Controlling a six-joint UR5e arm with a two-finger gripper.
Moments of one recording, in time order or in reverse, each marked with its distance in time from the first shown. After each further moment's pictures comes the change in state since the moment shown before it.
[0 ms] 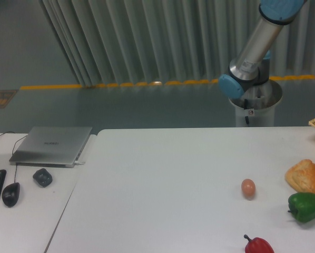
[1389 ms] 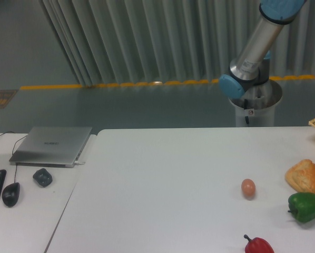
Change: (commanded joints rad) arm 0.008 -0.063 -0.008 0.090 -0.020 -0.009
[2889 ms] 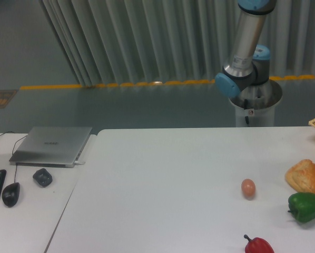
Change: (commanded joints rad) arm -0.032 0.161 -0.041 -0.089 0.146 0.227
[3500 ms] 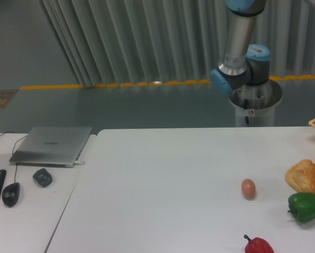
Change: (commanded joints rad) arm -0.157 0.008 -0.014 -0.002 0.008 0.264
